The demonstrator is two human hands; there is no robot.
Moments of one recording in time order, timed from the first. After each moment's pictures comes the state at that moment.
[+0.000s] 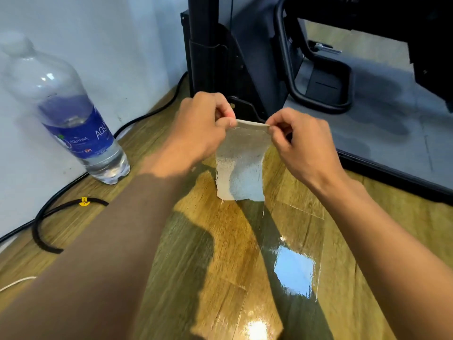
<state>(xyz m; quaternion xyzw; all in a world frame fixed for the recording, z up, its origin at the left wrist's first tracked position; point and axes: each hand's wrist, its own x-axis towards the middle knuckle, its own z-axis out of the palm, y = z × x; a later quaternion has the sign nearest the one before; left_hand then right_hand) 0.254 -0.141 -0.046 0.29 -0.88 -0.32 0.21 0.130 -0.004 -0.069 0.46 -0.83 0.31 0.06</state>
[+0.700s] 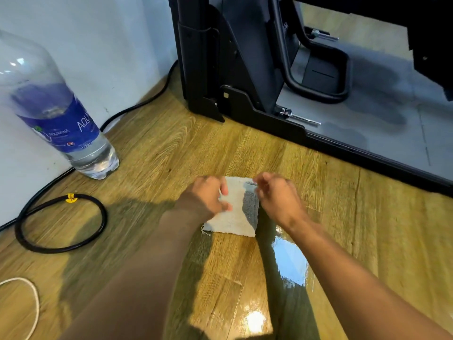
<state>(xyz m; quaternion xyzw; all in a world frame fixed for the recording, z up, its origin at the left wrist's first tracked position) 0.273 -0.111 -0.180 0.33 -0.87 -0.35 -0.09 0.150 0.031 -0.185 0.39 -0.87 0.25 -0.16</state>
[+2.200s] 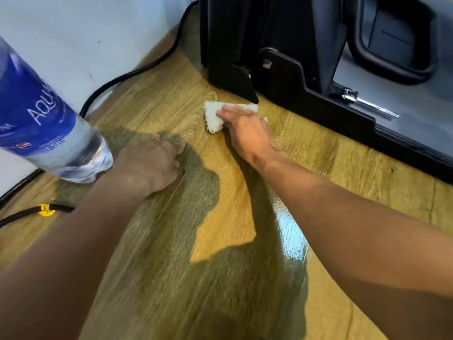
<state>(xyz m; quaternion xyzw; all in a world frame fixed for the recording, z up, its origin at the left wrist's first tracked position) 0.287 -0.280 -0.229 0.35 -0.91 -0.07 -0.19 0.099 -0.188 -0.249 0.54 -0.83 0.12 -0.06</state>
